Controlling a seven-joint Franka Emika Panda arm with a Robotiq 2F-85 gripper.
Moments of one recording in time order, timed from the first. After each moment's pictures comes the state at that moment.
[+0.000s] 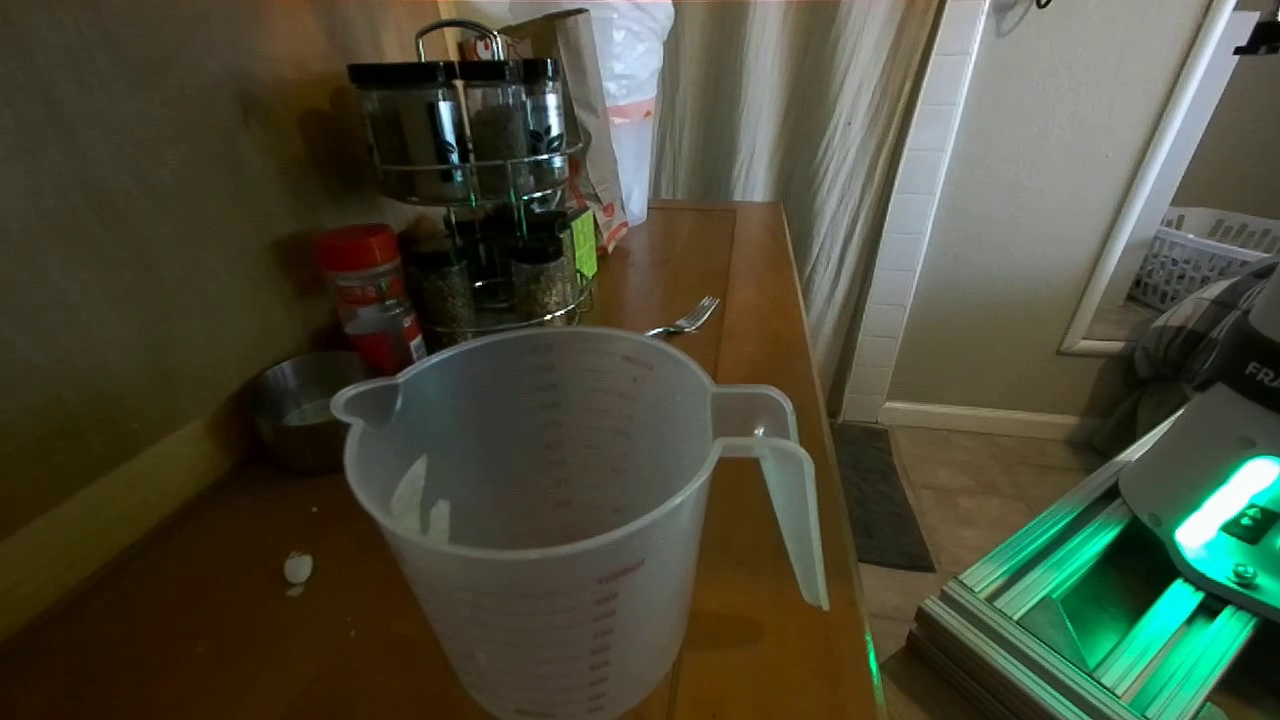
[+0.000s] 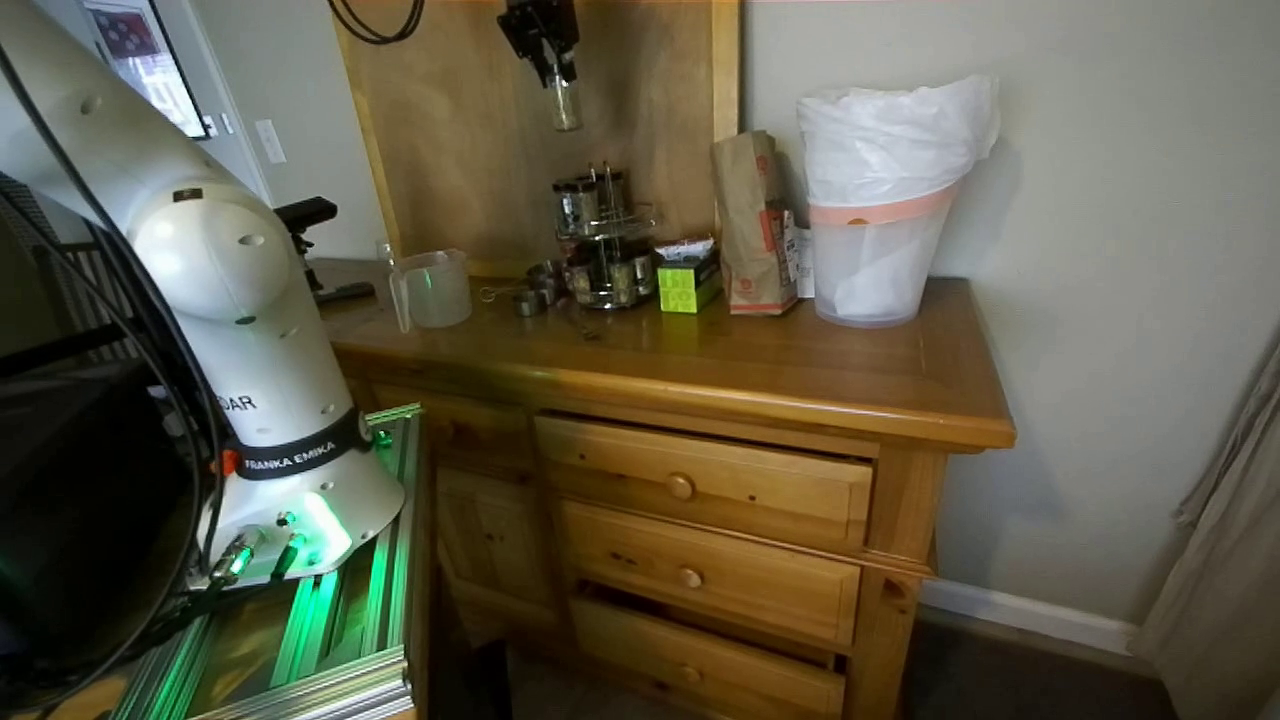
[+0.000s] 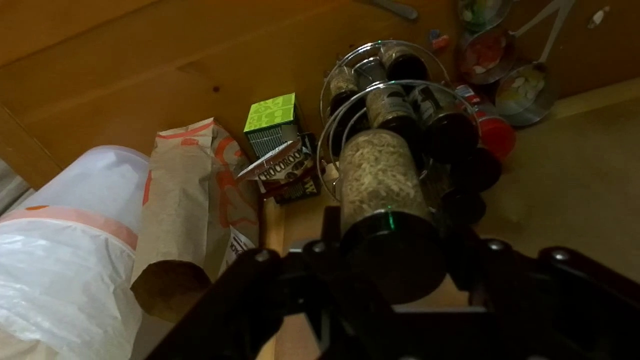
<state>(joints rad) 0.31 -0.50 0.25 -2.19 0.08 2.02 0.03</state>
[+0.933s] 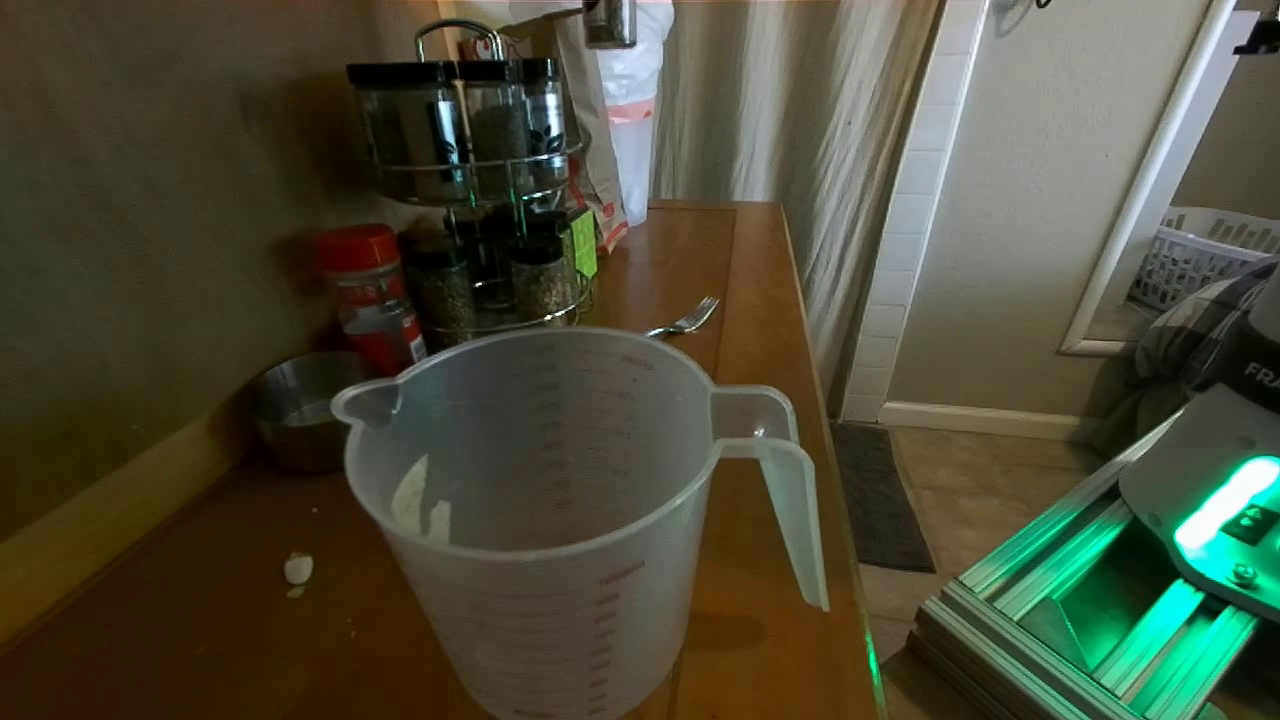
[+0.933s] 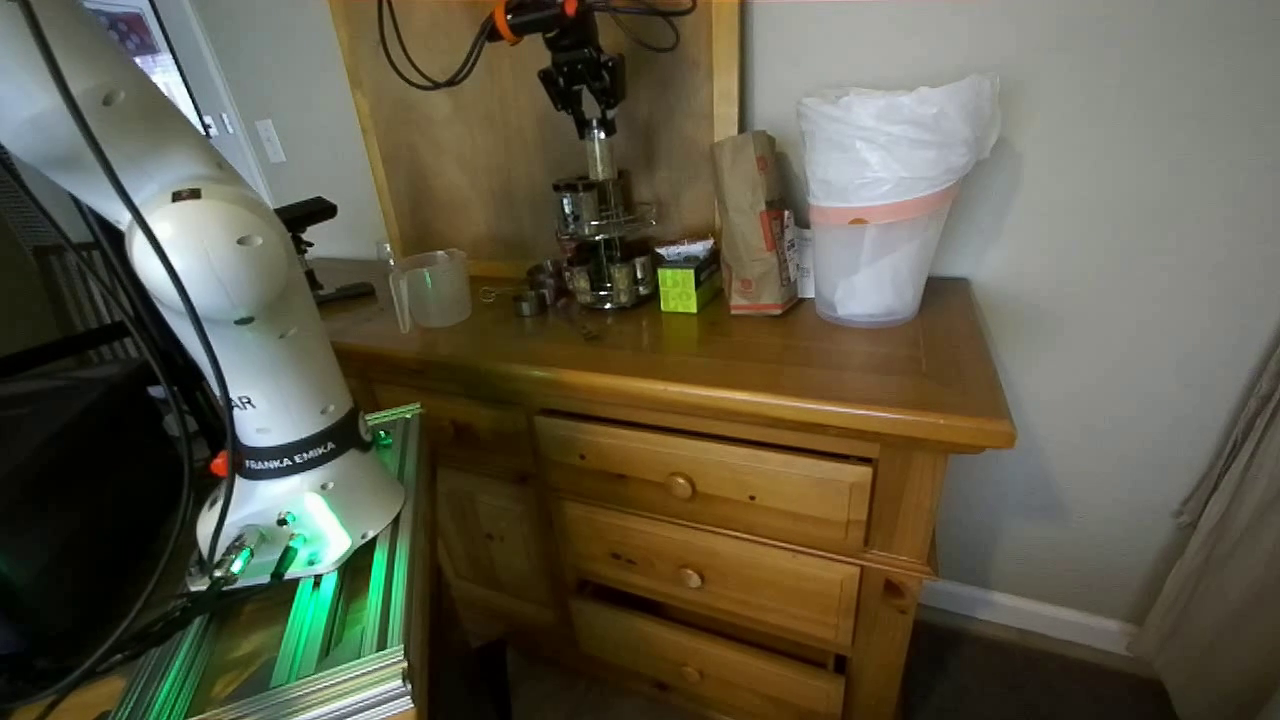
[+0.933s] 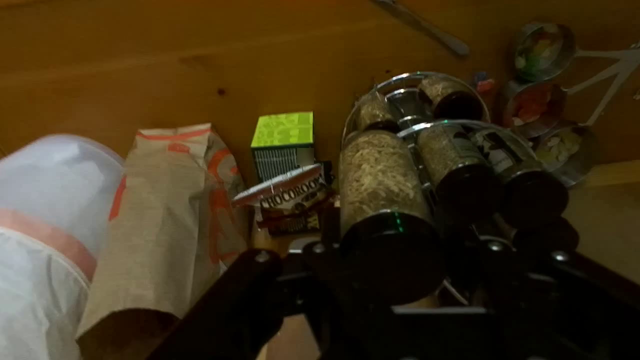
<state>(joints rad) 0.30 -0.38 0.17 -2.26 0.10 2.15 -0.25</state>
